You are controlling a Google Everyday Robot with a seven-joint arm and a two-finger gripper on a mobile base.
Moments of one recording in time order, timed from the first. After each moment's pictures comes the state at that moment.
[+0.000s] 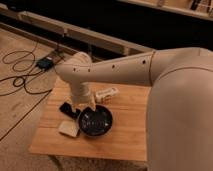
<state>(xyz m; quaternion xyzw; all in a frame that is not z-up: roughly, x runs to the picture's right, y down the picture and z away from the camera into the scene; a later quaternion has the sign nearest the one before) -0.105 0.102 0.703 -0.26 0.23 0.64 0.68</state>
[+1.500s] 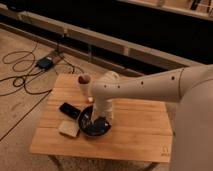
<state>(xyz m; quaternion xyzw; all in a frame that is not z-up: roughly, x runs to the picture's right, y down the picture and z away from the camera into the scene) -0.005 0.183 0.751 -0.27 0.25 0.72 0.58</state>
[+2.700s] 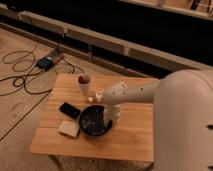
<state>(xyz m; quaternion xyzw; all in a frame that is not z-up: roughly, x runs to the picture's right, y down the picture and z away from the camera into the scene) 0.037 0.215 0.836 -0.26 0.29 0.74 0.55</state>
